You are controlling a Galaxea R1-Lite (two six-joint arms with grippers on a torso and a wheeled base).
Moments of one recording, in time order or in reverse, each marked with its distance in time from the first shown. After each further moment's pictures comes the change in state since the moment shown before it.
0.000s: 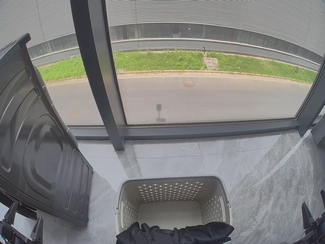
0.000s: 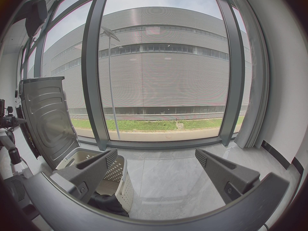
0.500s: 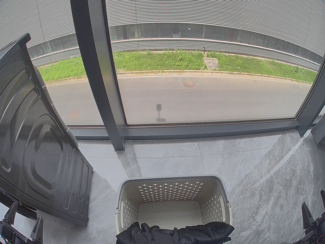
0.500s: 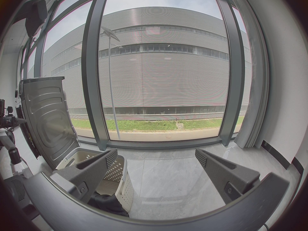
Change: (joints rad) left arm 0.000 0.000 0.000 0.000 0.000 0.000; right arm 0.000 0.000 0.000 0.000 0.000 0.000
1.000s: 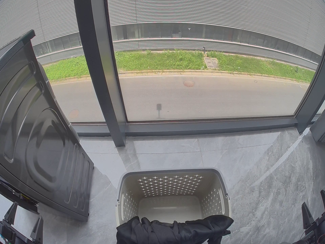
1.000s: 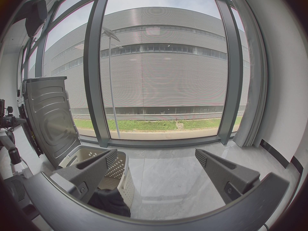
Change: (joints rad) left arm 0.000 0.000 0.000 0.000 0.000 0.000; right arm 0.000 0.000 0.000 0.000 0.000 0.000
